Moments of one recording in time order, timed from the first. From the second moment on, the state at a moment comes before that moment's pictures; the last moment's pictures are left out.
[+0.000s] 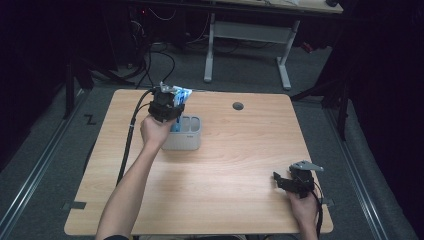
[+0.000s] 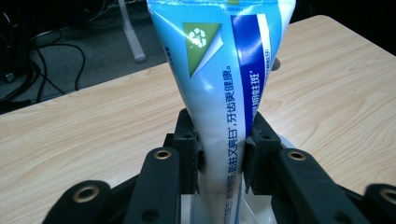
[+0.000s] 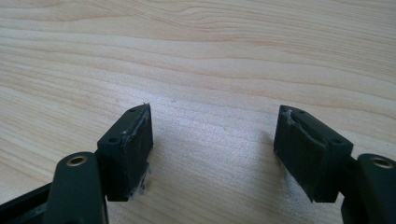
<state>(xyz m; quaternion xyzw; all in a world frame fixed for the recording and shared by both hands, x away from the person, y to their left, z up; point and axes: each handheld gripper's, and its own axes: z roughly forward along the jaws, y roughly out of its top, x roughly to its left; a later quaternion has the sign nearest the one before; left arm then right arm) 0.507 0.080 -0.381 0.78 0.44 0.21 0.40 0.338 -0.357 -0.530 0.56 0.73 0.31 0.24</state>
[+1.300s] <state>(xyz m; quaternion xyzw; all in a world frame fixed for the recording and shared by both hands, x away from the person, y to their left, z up) 0.496 0.087 -0.403 0.79 0.44 0.19 0.39 0.338 -0.357 -0.530 0.56 0.73 0.31 0.24</state>
